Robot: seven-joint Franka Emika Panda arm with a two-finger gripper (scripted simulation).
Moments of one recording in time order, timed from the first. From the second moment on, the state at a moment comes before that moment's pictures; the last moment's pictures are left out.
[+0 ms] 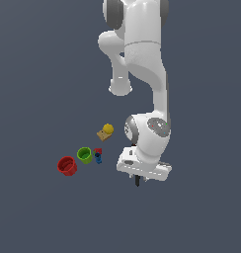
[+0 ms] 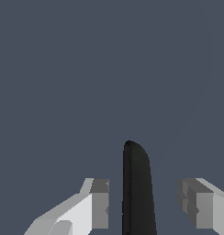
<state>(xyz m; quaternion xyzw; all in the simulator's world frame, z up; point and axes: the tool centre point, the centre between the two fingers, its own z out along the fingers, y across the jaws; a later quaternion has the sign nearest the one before) 0.130 0.077 0.038 0.99 -0.10 0.12 0.05</state>
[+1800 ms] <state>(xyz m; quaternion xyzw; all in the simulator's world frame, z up) 0.152 -0.014 0.103 0.99 -0.10 0.12 0.05</state>
